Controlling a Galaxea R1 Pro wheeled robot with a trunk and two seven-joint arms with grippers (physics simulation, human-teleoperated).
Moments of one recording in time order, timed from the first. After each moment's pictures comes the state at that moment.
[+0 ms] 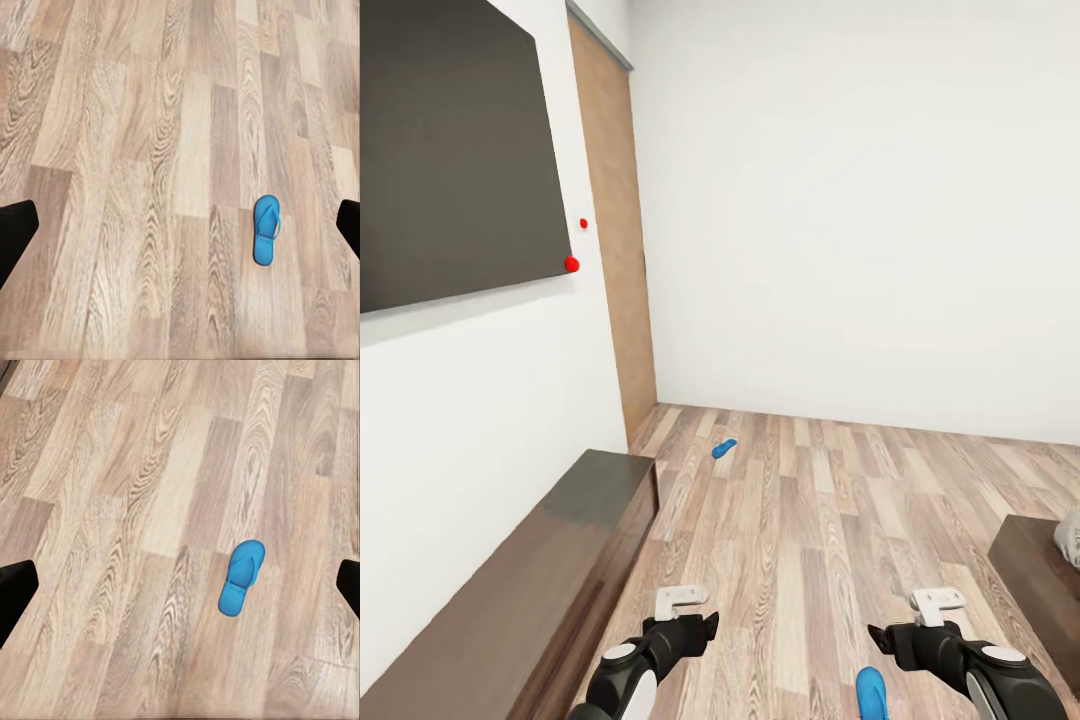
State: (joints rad) left arm -0.17 -0.15 -0.28 -1.17 0.31 0.47 0.13; right arm -0.03 -0.17 -0.10 -1.55 -0.01 0.80 0.23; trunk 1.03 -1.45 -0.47
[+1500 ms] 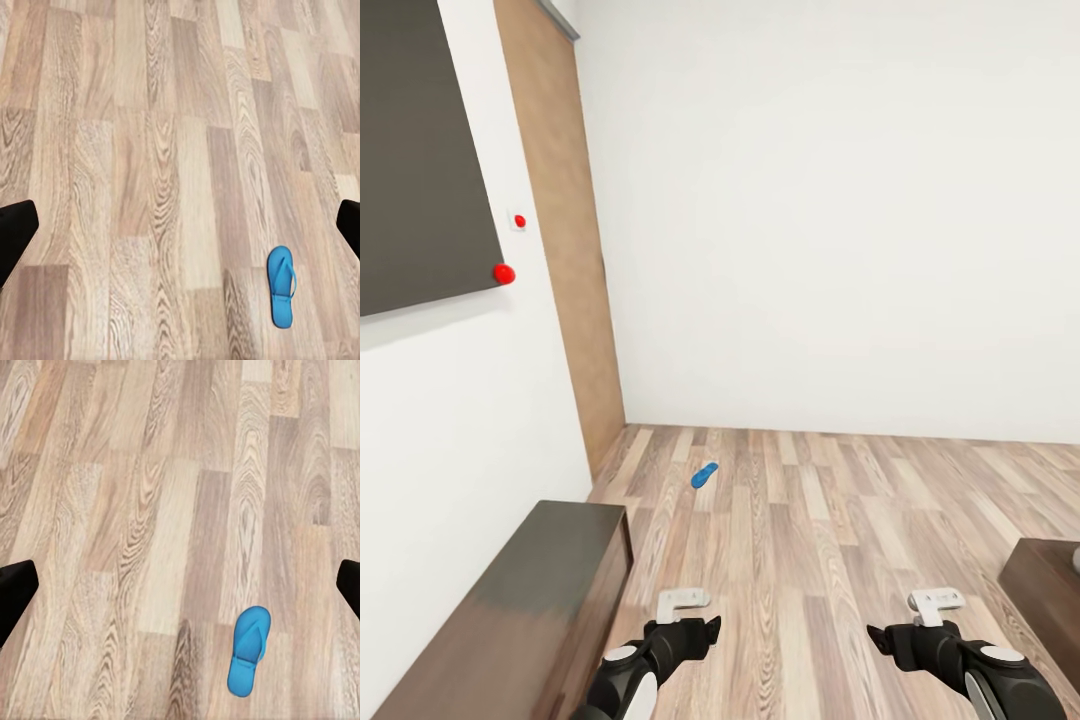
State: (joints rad) left arm -0.17 -0.15 -0.28 -1.16 0.30 0.48 0.11; right arm -0.03 -0.17 -0.09 -1.55 -0.01 0.80 0.23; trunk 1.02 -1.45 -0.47
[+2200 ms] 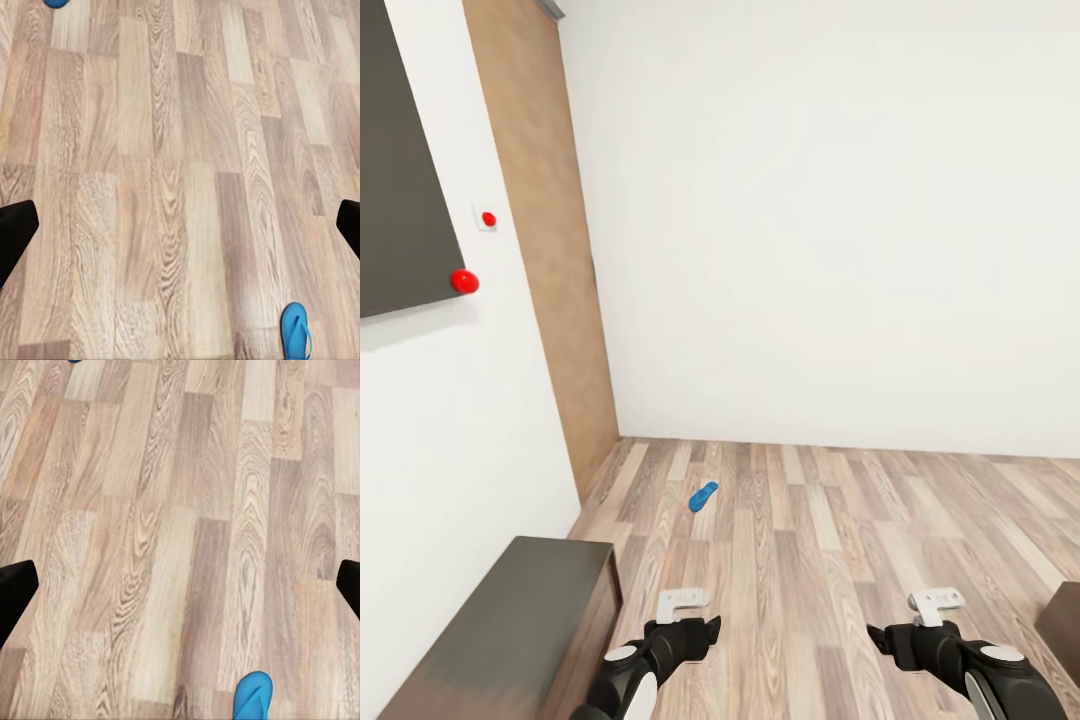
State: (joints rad) left arm -0.17 -0.15 -0.28 -1.16 0.30 0.48 0.11; right arm -0.03 -0.17 -0.09 -1.55 -0.01 0.80 0.23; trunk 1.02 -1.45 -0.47
